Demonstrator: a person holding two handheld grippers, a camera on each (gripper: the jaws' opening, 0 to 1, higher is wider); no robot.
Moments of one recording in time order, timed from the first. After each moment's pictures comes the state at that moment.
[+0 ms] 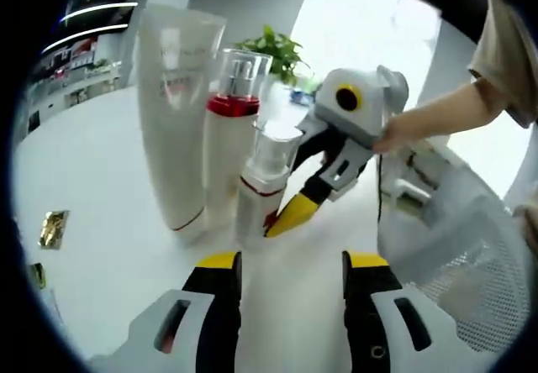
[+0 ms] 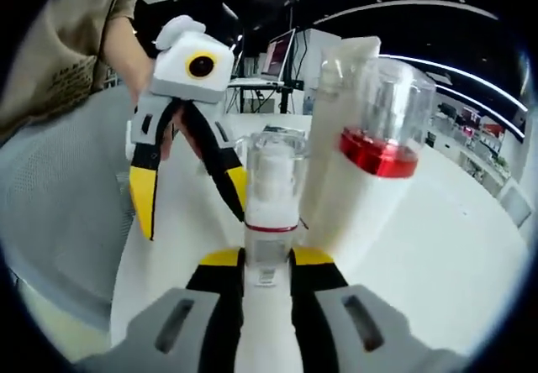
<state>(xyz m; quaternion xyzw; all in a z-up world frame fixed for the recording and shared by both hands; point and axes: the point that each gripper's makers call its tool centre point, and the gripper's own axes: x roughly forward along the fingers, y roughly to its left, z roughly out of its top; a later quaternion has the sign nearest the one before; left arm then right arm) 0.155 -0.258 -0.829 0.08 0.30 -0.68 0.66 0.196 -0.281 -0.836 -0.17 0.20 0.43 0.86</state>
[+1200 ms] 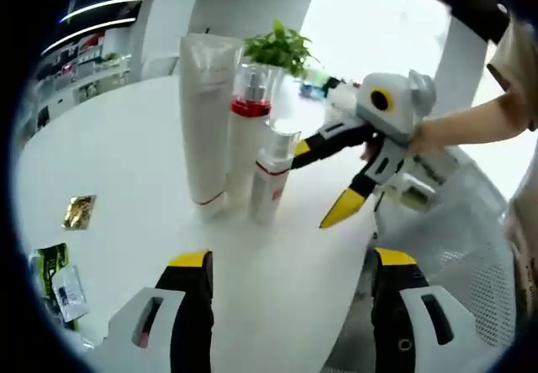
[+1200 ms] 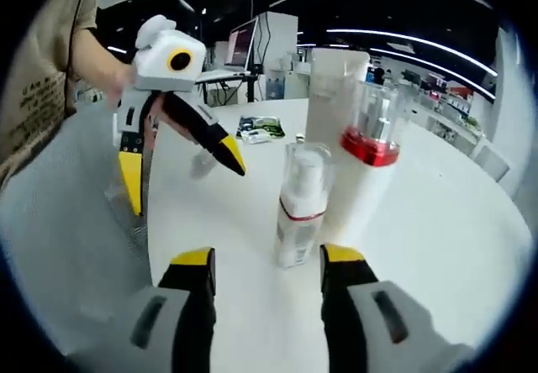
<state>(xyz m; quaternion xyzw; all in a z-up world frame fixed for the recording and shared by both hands) 0.157 -0.206 -0.809 0.10 0.32 -0.65 0.68 0.153 -0.274 -0.815 -0.12 0.26 0.31 0.91</state>
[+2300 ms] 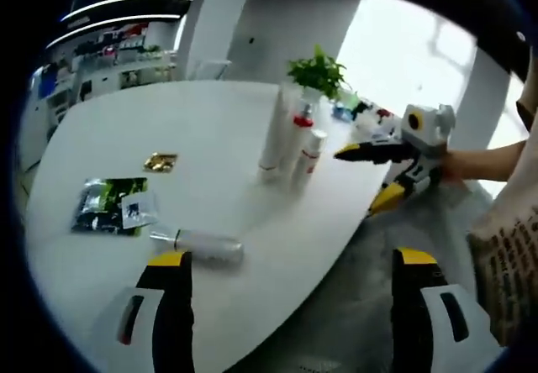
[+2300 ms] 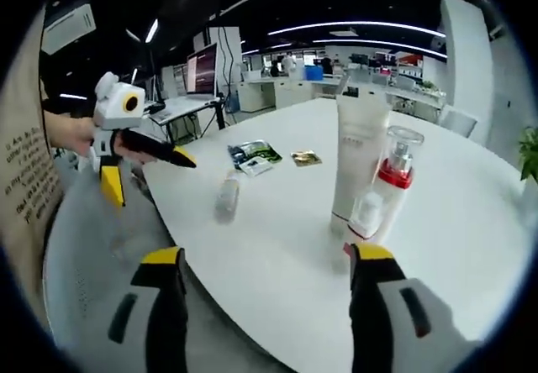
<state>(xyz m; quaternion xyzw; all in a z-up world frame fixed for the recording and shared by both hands) 0.171 -0.057 -0.774 0.04 0.32 -0.58 0.75 0.130 -0.217 -0.779 -0.04 0.27 0.20 0.94</state>
